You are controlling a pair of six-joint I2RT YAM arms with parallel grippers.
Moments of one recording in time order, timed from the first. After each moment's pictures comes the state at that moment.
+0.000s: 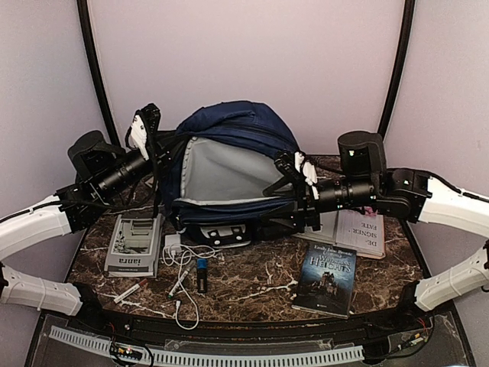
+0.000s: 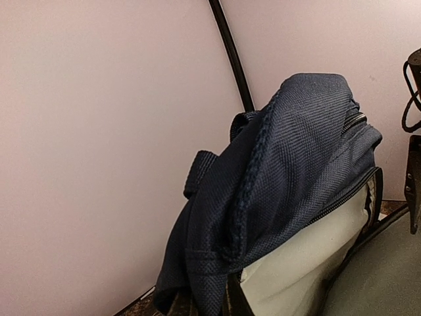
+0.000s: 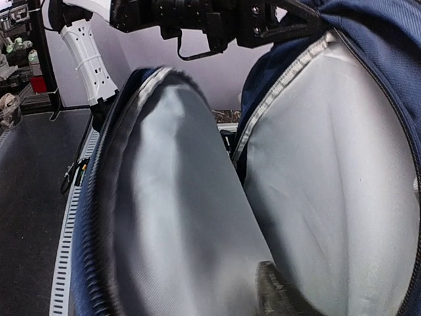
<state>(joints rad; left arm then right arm) -0.70 1.05 0.86 0.35 0.09 0.27 1.00 1.19 1.09 -0.25 -0.40 -0.26</state>
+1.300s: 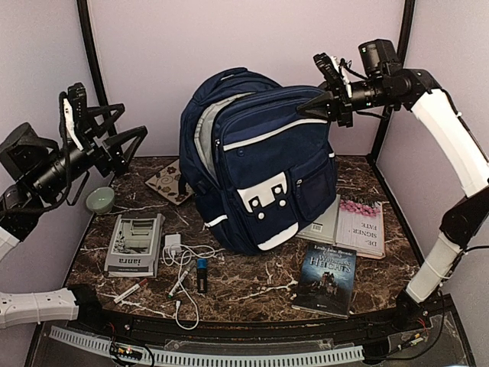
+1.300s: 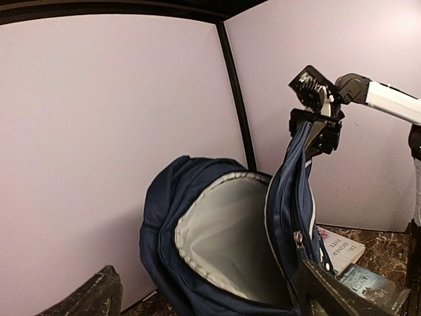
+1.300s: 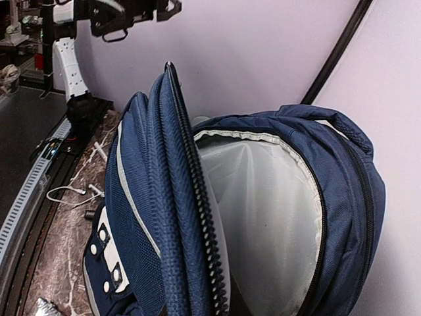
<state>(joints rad) -0.68 0.74 1.00 -0.06 0.13 0.18 0.45 1.65 2.10 -0.99 -0.96 -0.84</state>
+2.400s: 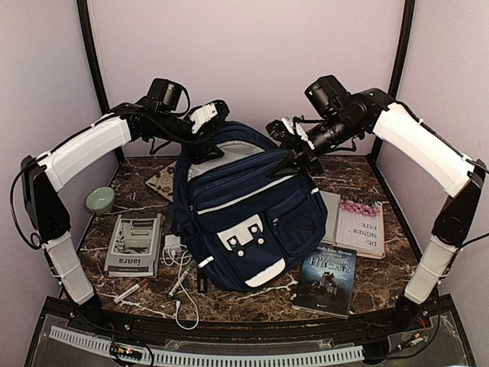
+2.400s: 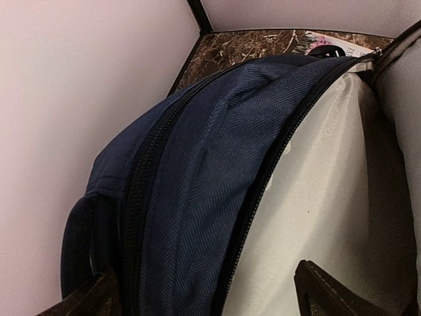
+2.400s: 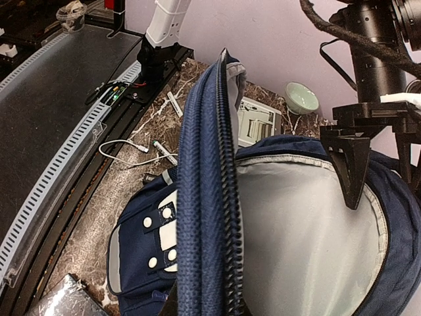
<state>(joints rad) -0.53 1.78 1.82 -0.67 0.35 0.66 0.69 1.72 1.92 -1.14 -0.84 -1.08</state>
